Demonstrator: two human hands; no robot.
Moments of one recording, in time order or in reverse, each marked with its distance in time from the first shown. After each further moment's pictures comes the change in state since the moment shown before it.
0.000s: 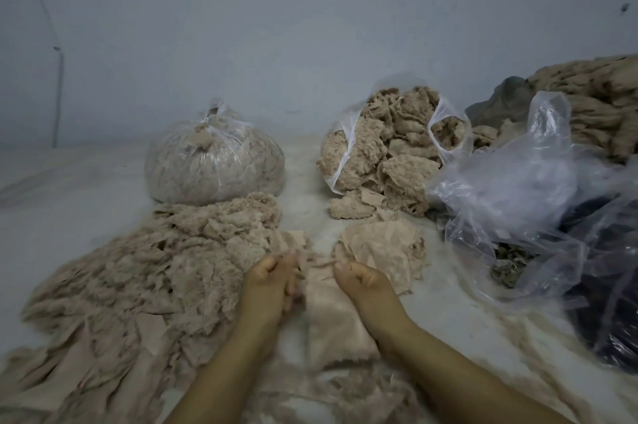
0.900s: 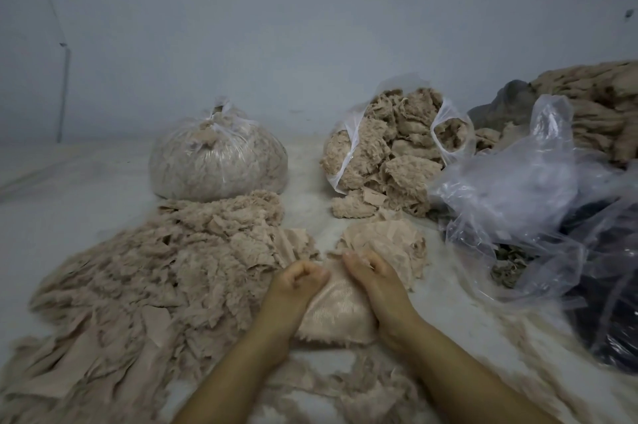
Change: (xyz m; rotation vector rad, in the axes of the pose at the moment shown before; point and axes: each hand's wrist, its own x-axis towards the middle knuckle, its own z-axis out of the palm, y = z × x) left_hand -0.018 -0.004 0.006 0.052 -0.261 -0.071; right_hand 0.002 -0.003 -0.003 0.189 0.101 0.099
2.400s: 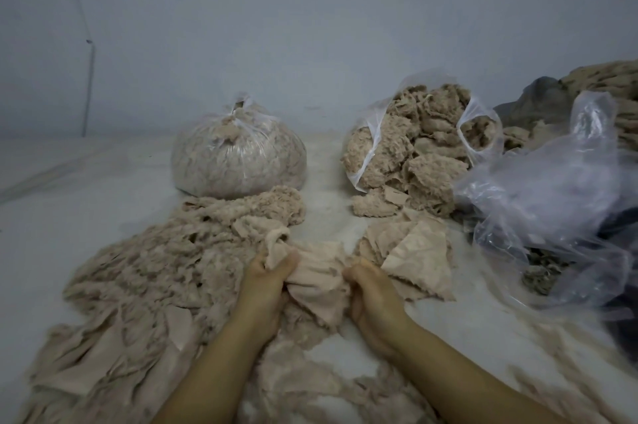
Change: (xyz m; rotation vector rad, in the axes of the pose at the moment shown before) left_hand 0.025 -0.003 -0.050 -0.311 0.268 -0.043; right_hand 0.013 0.023 0.039 0.273 -0.056 0.123
